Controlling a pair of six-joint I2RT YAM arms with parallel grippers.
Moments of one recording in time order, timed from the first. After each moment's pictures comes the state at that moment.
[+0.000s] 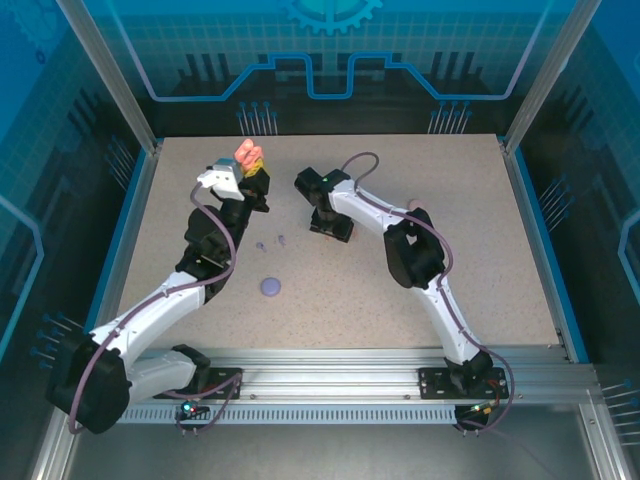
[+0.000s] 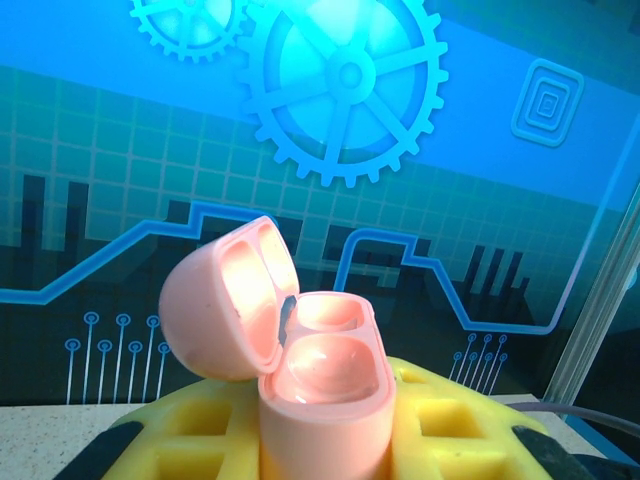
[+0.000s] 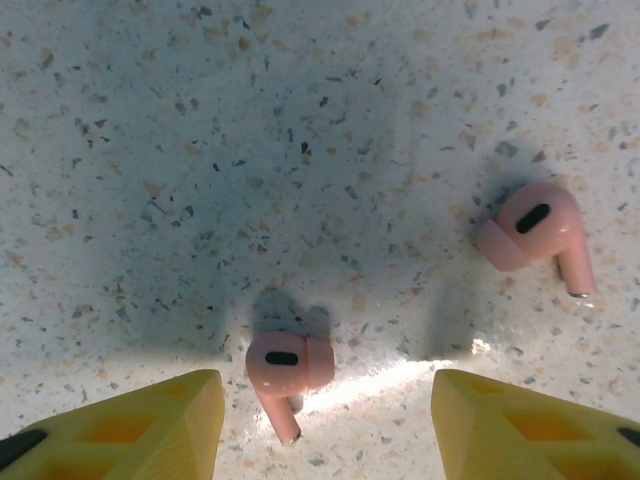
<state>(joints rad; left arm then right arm) -0.43 1.12 0.69 0.66 -0.22 -0.20 0.67 2.43 2.14 -1.18 0.15 1.08</state>
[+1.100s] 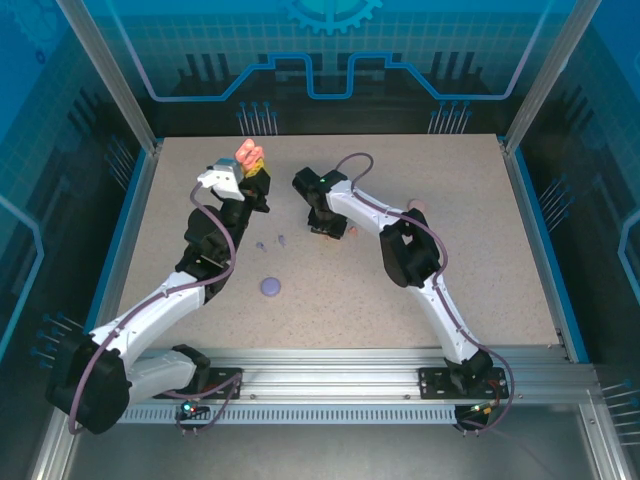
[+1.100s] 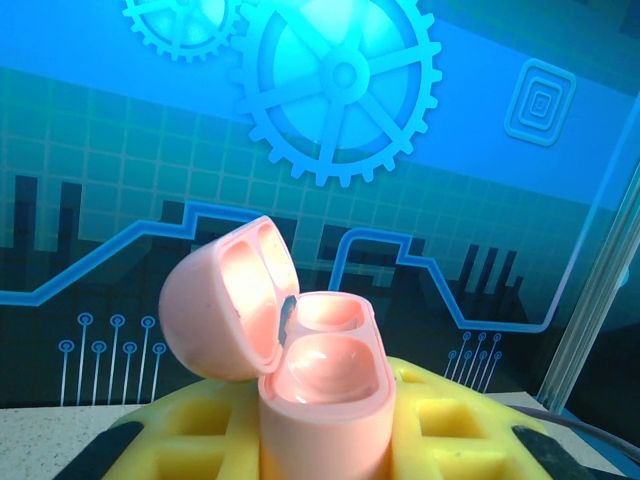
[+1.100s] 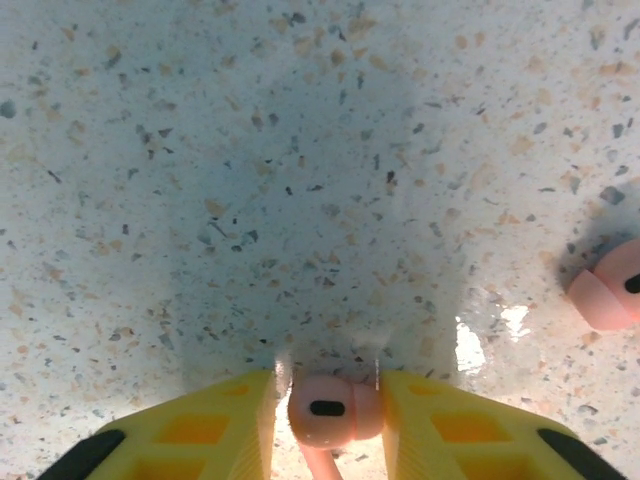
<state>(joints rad) -0.43 1.12 0.69 0.66 -0.21 -0.20 0.67 2.48 2.19 -1.15 0.14 1.01</state>
